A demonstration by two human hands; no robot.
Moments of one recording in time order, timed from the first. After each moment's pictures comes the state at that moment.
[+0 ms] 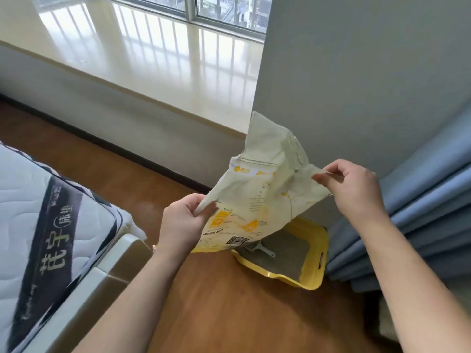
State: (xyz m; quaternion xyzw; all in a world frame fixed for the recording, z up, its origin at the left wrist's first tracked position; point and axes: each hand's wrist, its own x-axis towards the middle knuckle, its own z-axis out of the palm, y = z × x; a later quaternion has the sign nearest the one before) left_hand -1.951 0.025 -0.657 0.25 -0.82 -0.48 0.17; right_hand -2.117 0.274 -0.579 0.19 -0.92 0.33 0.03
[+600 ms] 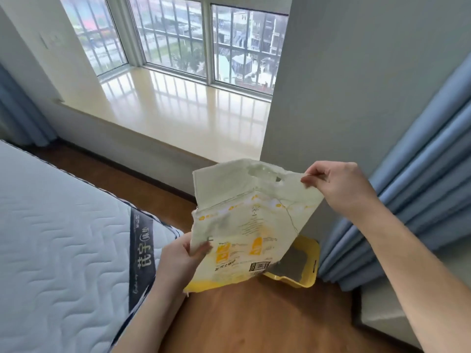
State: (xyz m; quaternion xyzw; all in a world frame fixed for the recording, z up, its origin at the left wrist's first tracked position) left_hand -1.774 0.018 -0.402 0.31 -0.80 -0.50 0.10; right_hand -1.989 0.255 -0.263 0.29 -0.92 0.28 0.02
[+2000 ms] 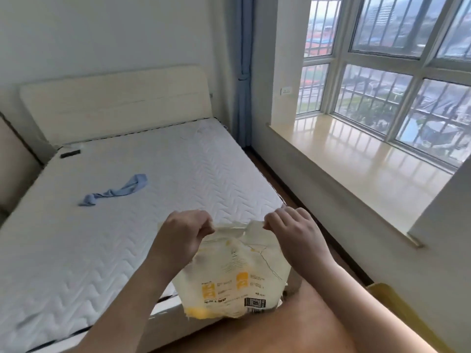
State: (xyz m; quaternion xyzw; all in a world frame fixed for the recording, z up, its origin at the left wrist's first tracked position) left_hand -1.367 0.092 -0.182 0.36 -0.89 -0.01 0.29; right_hand -1.613 0.167 -0.206 0.72 -0.59 0.25 0.25
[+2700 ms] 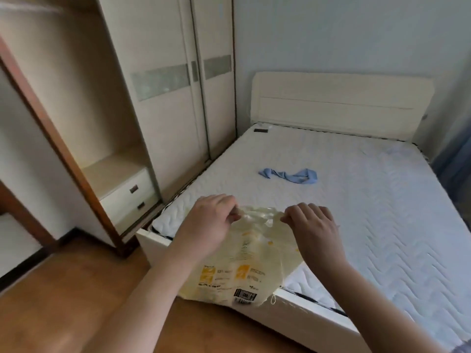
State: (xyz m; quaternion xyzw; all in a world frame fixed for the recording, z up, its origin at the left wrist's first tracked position) left_hand -0.954 0.201 -0.150 0.65 -0.70 0.09 0.28; right_hand -1.163 0.100 -0.196 0.85 -0.34 0.38 0.13
